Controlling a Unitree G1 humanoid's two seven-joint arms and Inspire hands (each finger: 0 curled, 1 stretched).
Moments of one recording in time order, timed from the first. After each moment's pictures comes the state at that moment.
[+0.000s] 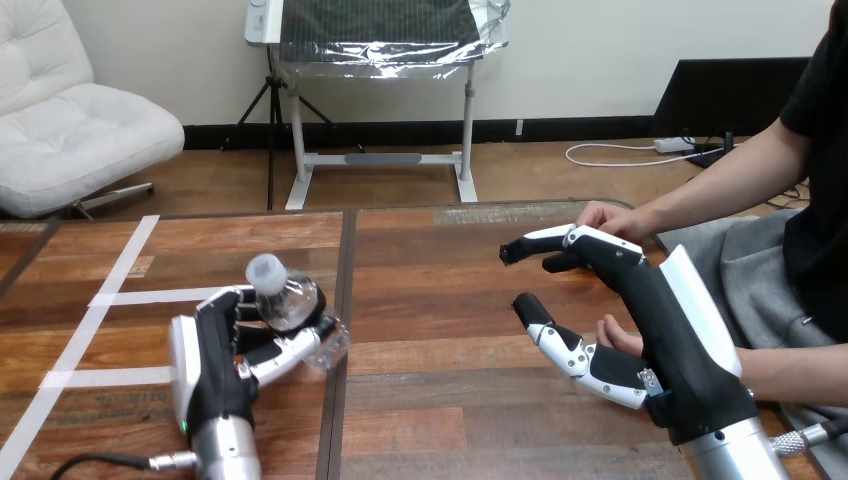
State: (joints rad) left arm -0.31 0.11 -0.02 1.02 0.20 -0.54 0.53; right arm 0.20 -0.24 0.03 -0.17 -0.27 -0.48 0.08
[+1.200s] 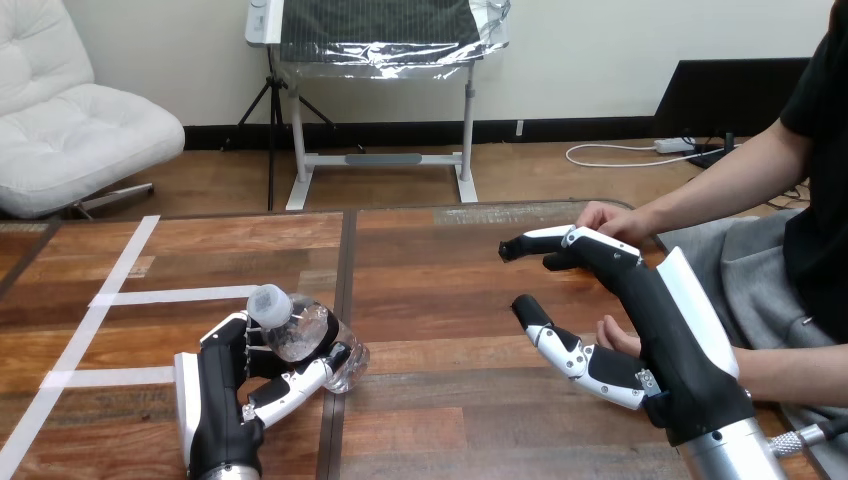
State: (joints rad) left arm -0.03 0.05 -0.02 0.64 0.21 -0.54 0.46; right arm 0.20 -0.24 0.03 -0.17 -0.27 -0.46 0.08
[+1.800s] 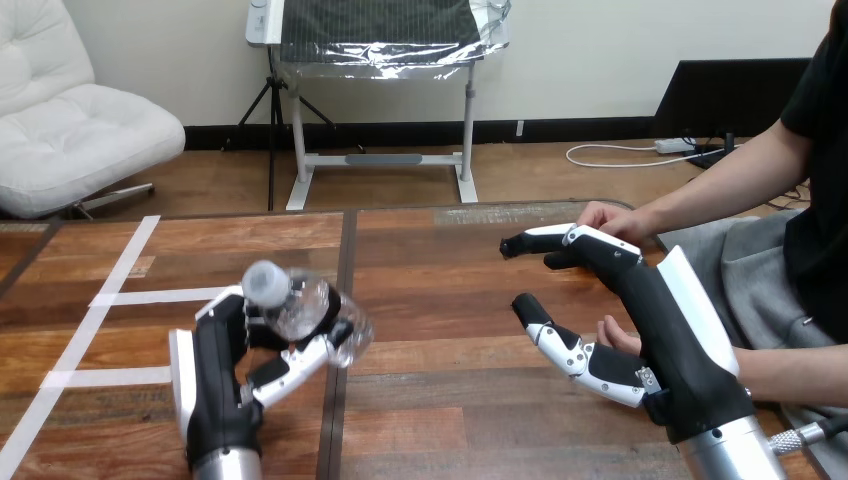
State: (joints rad) left arm -0.01 0.04 -0.02 0.49 0.21 -0.54 0.43; right arm 0.20 -0.24 0.03 -0.17 -0.27 -0.45 0.08
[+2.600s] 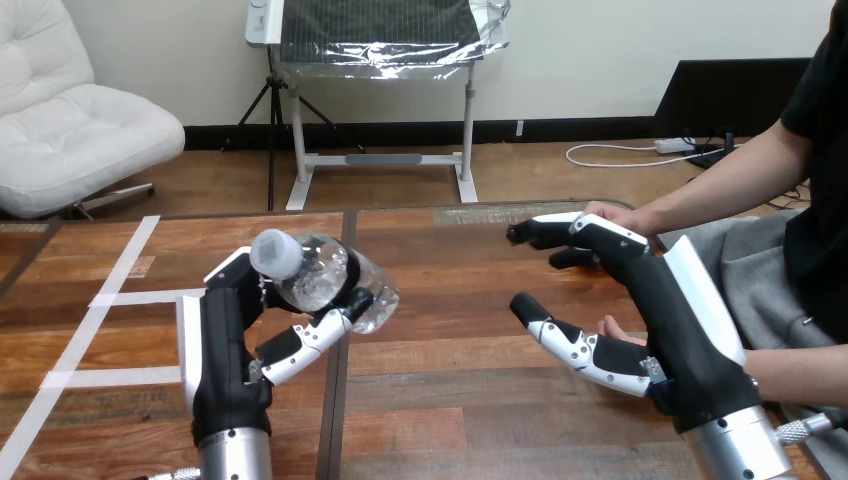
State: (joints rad) left arm 0.03 0.02 -0.03 0.36 0.21 -0.60 0.36; right arm 0.18 -0.25 0.01 -0.17 -0.29 -0.43 0.08
